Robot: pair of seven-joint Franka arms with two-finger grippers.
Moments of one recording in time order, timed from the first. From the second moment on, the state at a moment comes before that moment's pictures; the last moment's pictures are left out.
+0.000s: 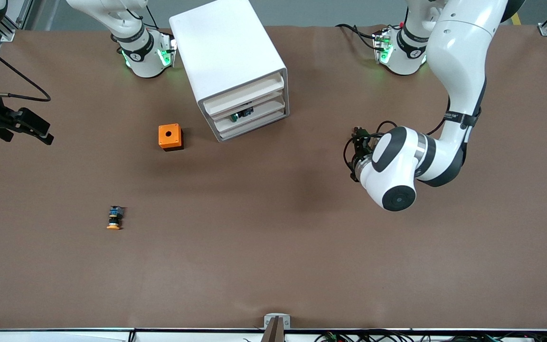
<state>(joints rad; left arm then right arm) -0.28 0.66 -0.16 -1.46 -0.28 1.46 -1.96 0.01 -0.03 -0.01 -1.64 0.01 1.69 0.11</state>
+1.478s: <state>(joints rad) -0.27 0.81 -0.15 -1.46 -0.79 1.46 -2.22 0.01 -0.03 -0.01 -1.64 0.01 1.69 0.11</state>
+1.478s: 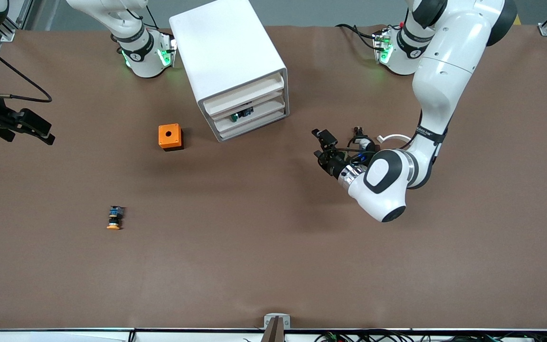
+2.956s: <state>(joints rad) -0.37 0.86 -0.16 -1.46 -1.01 1.45 -2.28 0.01 -0.03 -0.01 -1.64 0.01 1.69 0.11</state>
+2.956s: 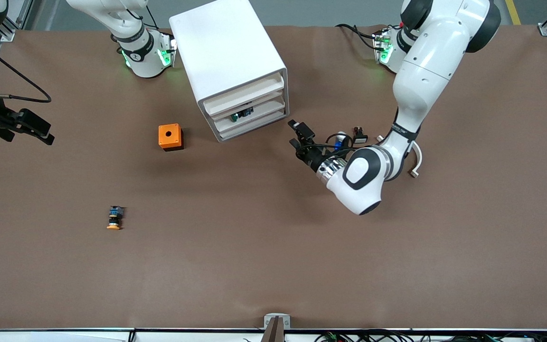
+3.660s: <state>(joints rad) -0.48 0.88 -0.16 -1.46 -1.05 1.45 -2.29 0.01 -0.03 -0.01 -1.64 0.01 1.68 0.11</state>
